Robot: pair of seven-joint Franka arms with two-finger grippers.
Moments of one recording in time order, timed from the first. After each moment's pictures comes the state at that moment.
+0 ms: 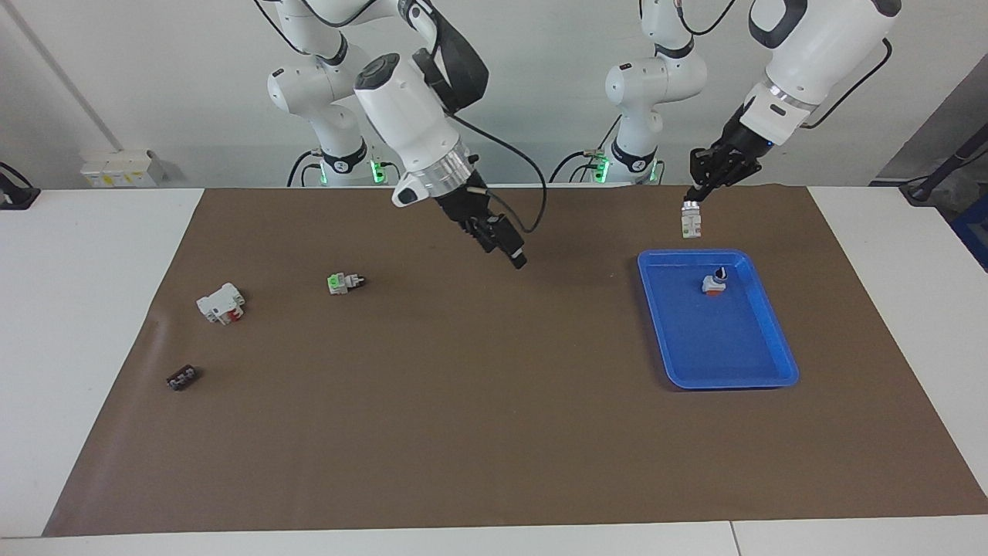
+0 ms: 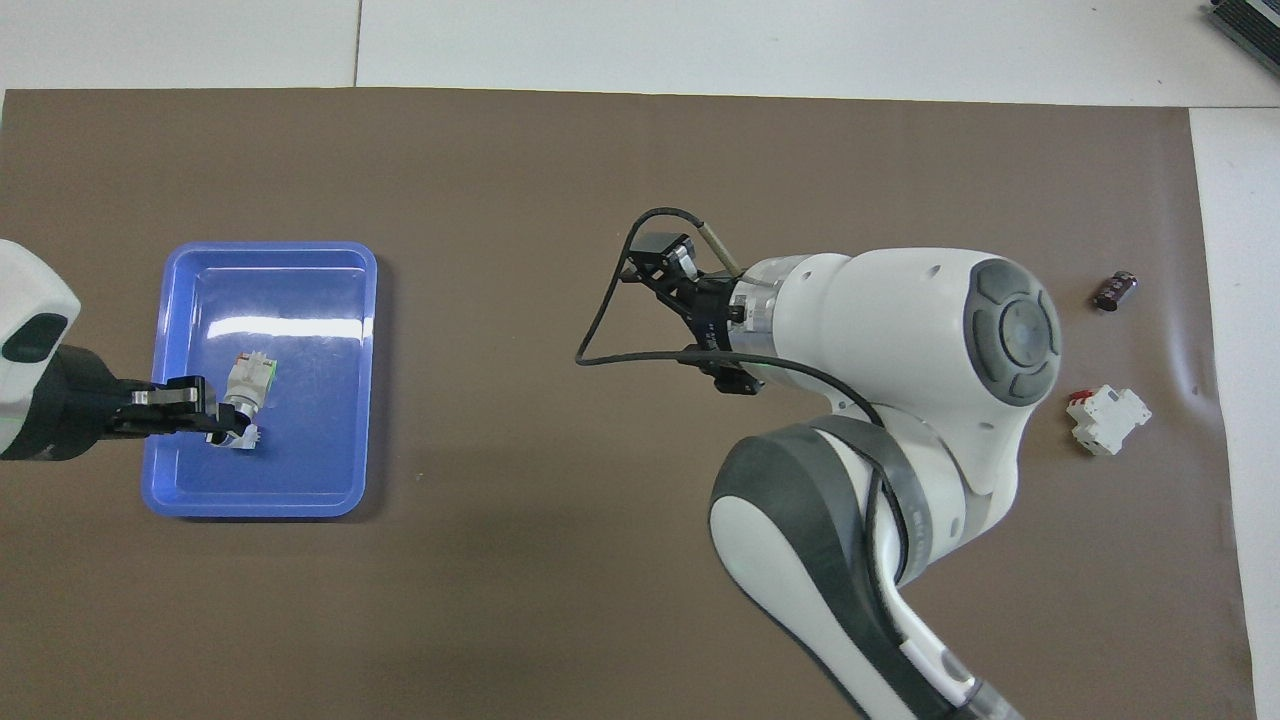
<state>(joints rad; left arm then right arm) 0.16 -0.21 -0.18 -2.01 -0.20 1.78 0.00 0.43 0.11 -0.04 -1.83 0.31 2.23 0.92</state>
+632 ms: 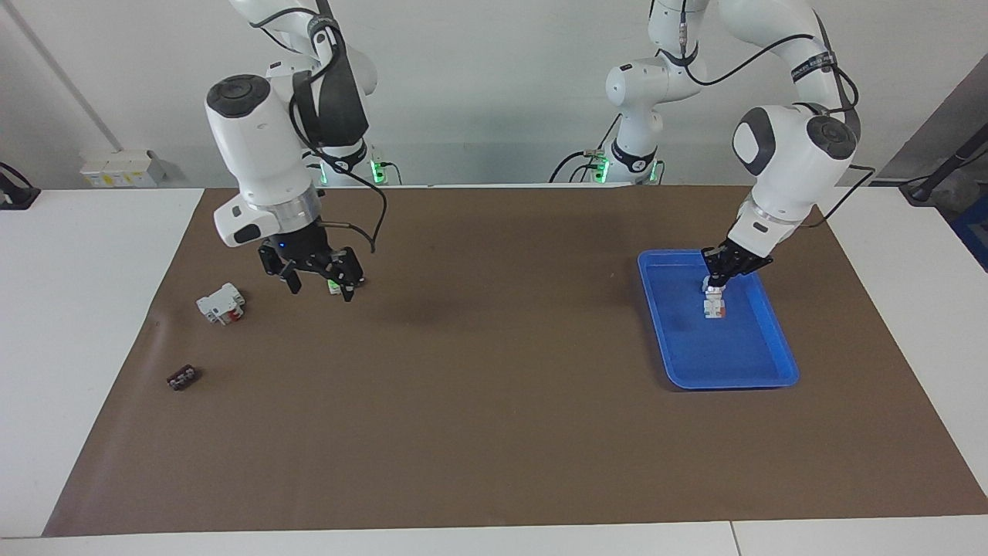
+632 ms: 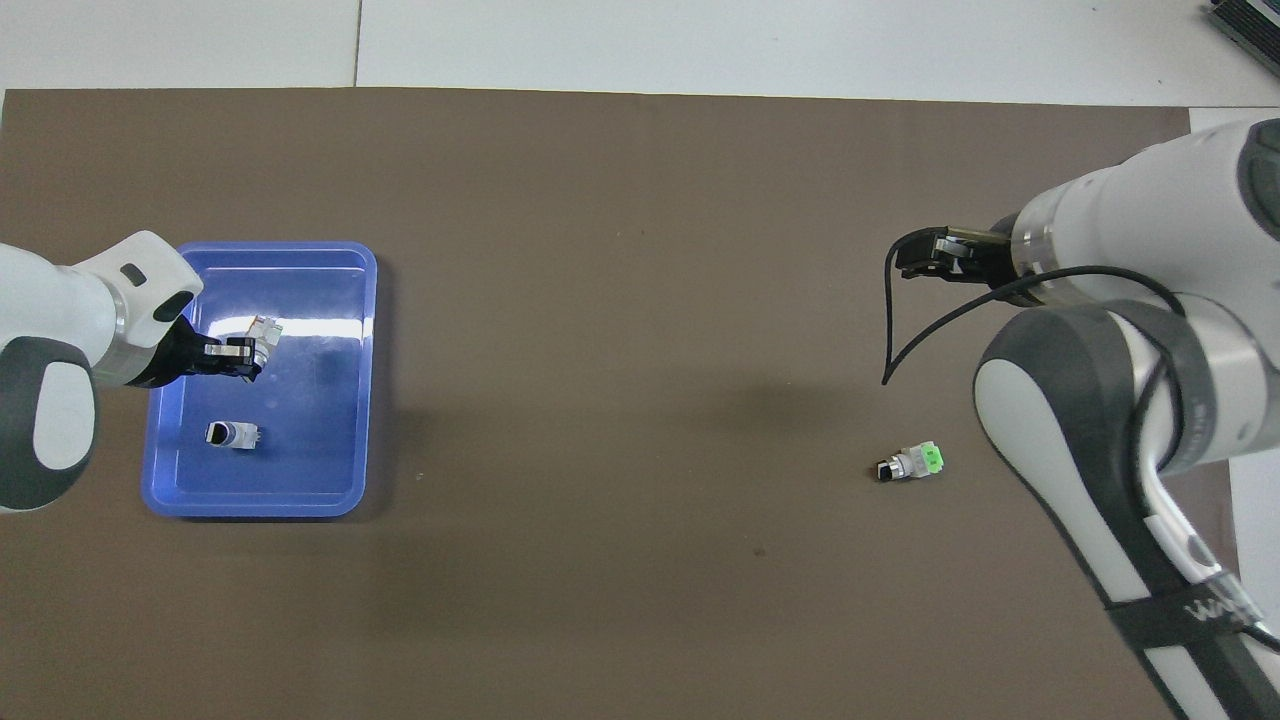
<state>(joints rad) 0.16 0.01 -0.19 -2.07 -0.06 2.10 0.05 0.18 0.09 -0.05 -1.74 0.00 1.96 0.35</state>
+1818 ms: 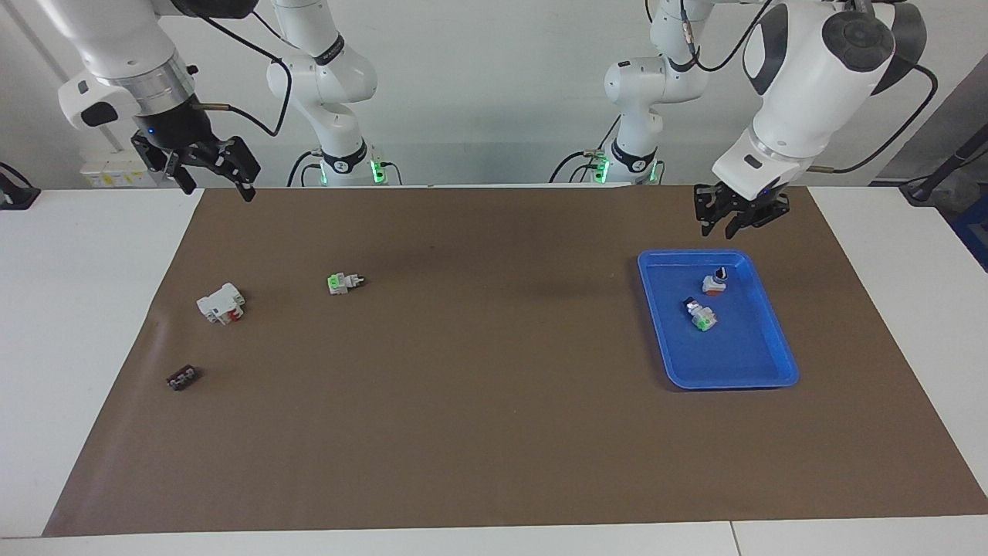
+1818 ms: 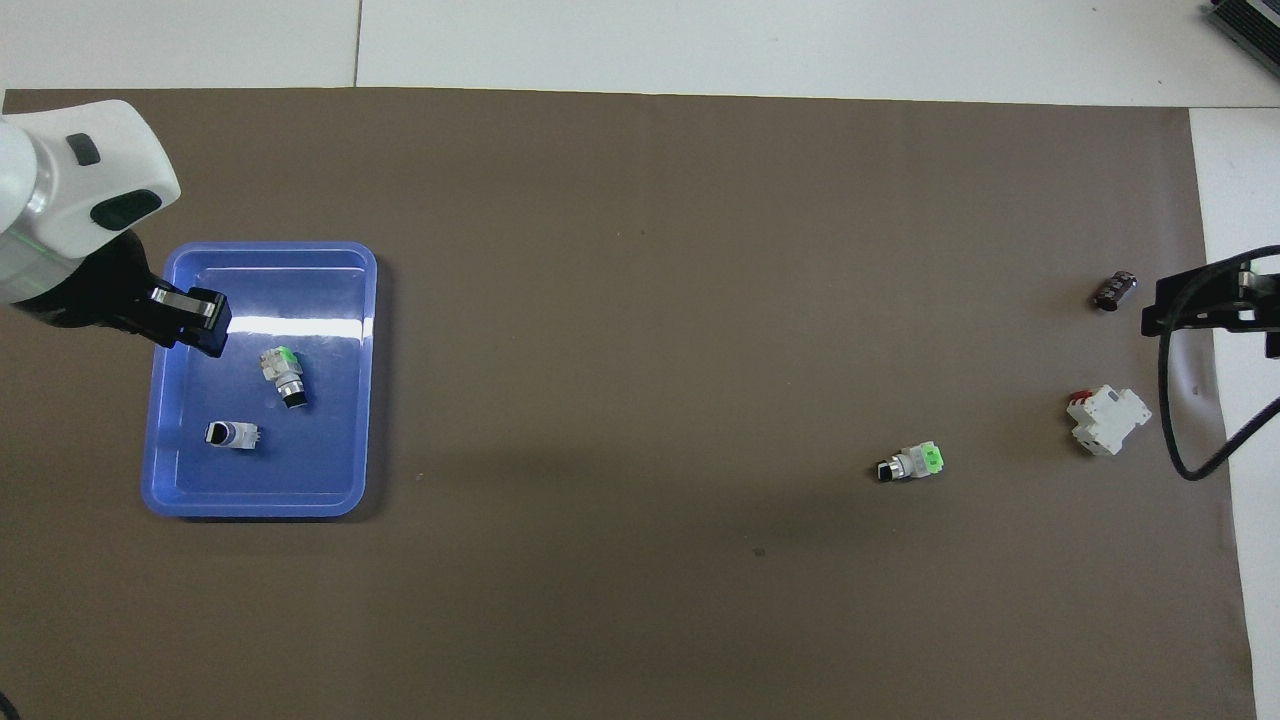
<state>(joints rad) 0.00 0.11 -0.21 -1.40 0.04 1.36 0.06 0.01 -0.01 -0.04 -1.50 0.00 1.47 0.17</state>
